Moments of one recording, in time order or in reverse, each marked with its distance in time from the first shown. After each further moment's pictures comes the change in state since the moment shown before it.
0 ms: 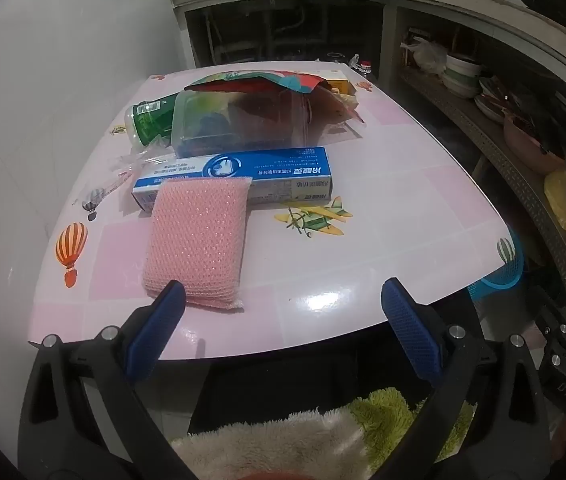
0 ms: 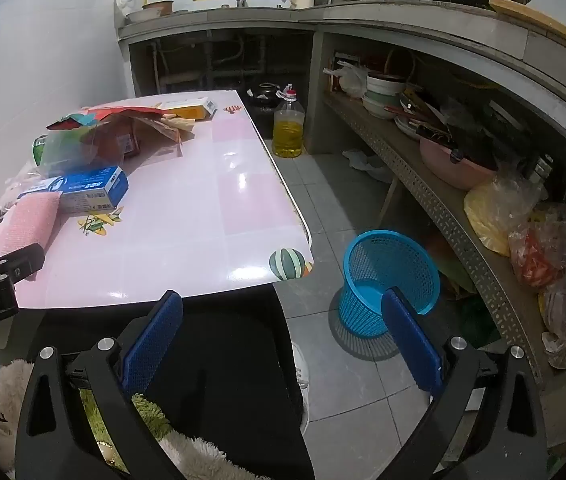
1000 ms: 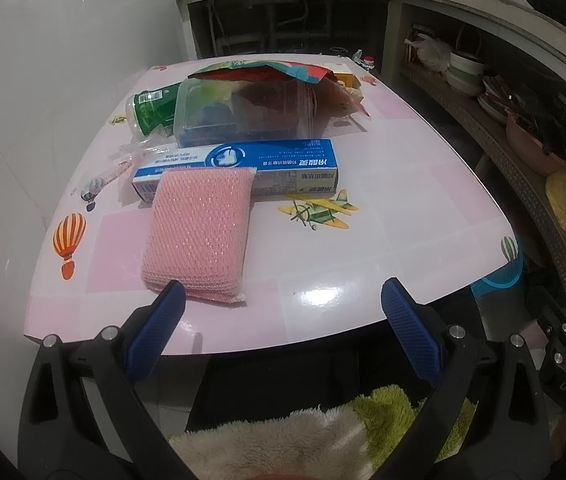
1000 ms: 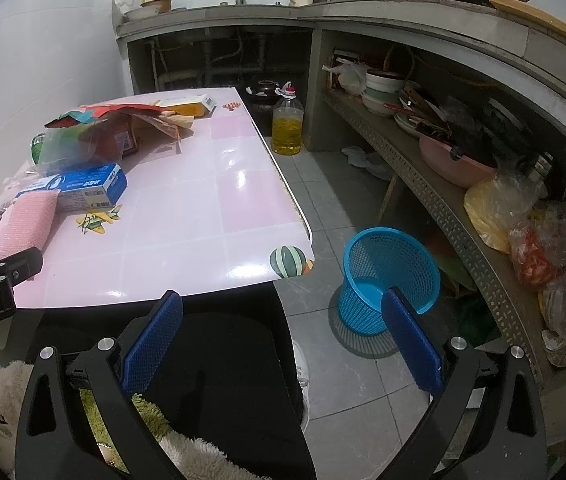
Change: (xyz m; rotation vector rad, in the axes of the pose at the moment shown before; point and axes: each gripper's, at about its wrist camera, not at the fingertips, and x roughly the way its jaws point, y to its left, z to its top) left arm 0.006 0.005 -0.005 -0.014 0.020 -0.008; right arm 0.000 -0.001 -0.003 0.000 0.006 0.003
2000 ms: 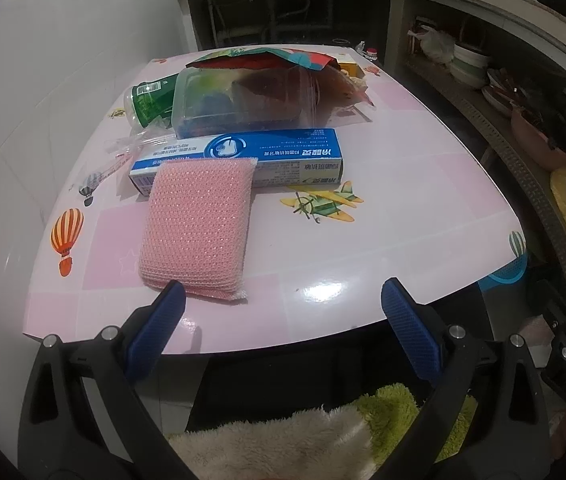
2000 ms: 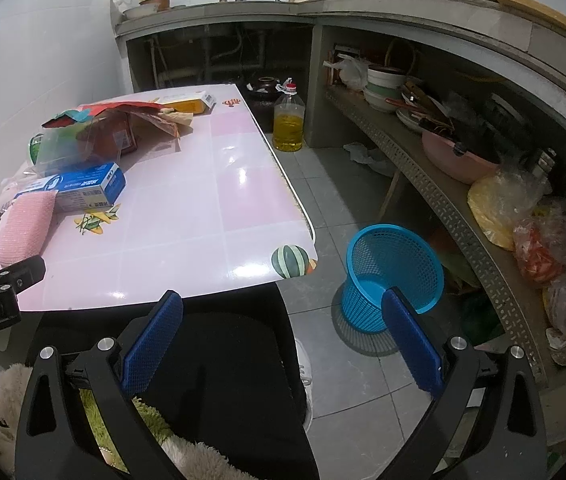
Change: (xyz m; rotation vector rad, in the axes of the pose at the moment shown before) left arm 0.010 0.000 0.000 0.002 0.030 0.010; right arm 0.010 0.004 0.006 0.008 0.018 0.005
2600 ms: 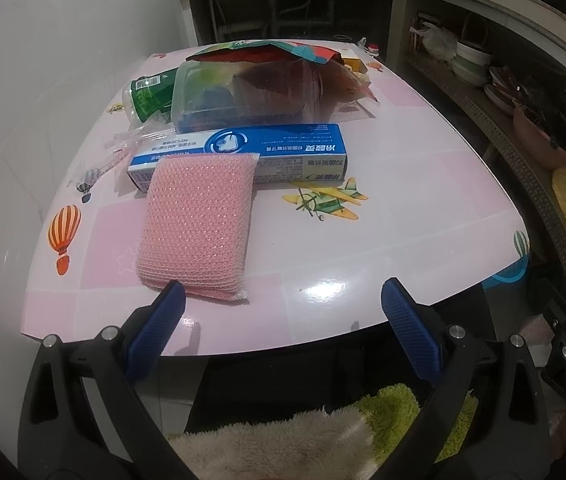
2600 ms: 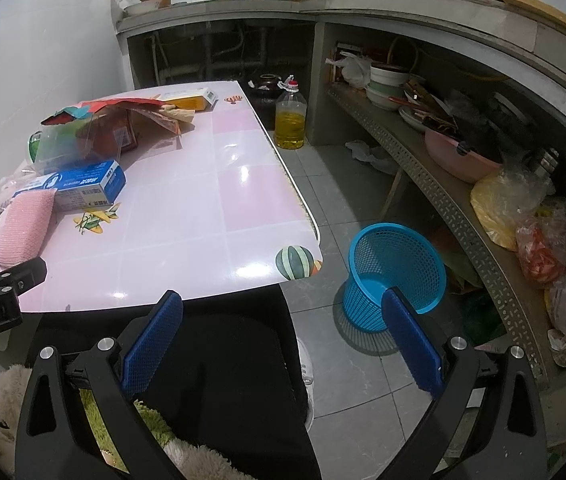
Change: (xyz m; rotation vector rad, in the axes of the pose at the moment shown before) left arm 0.006 0.002 0.001 -0.005 0.017 -0.001; right arm 0.006 0.004 0.002 -0.004 0.009 0.001
